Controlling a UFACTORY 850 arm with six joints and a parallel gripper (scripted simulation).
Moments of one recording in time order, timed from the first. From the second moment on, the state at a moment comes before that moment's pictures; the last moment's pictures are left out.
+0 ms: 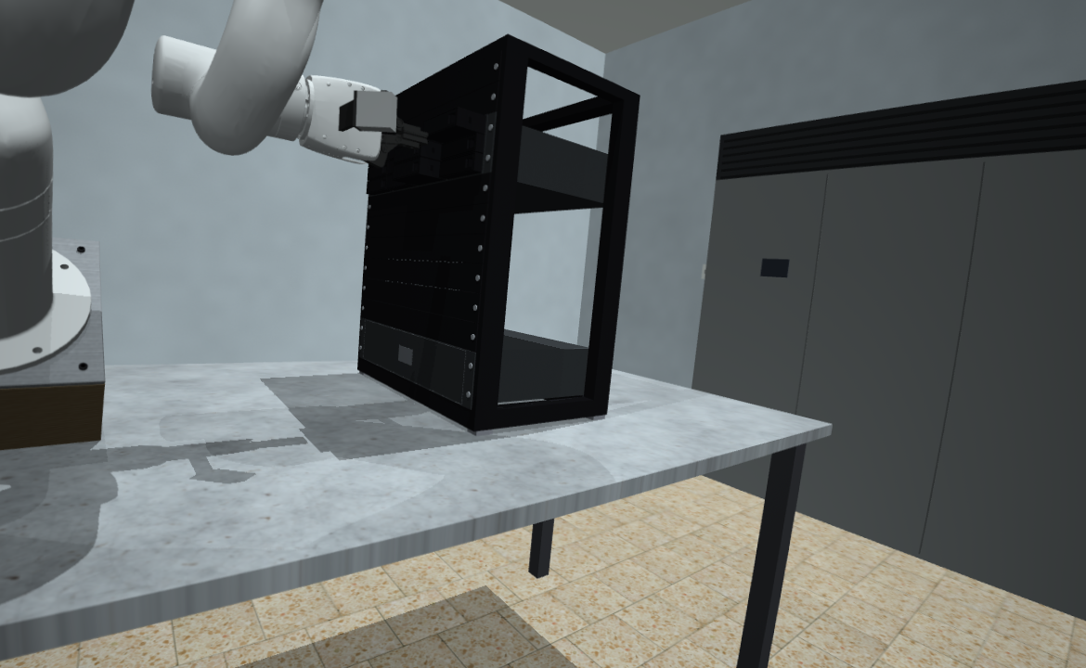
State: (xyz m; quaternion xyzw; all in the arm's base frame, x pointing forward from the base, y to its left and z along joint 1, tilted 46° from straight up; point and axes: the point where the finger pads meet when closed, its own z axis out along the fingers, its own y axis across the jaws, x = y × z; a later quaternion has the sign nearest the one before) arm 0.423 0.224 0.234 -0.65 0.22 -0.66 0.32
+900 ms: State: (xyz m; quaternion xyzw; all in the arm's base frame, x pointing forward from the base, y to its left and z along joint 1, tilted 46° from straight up) arm 0.372 0.218 0.231 -0.65 0.22 -0.66 0.32
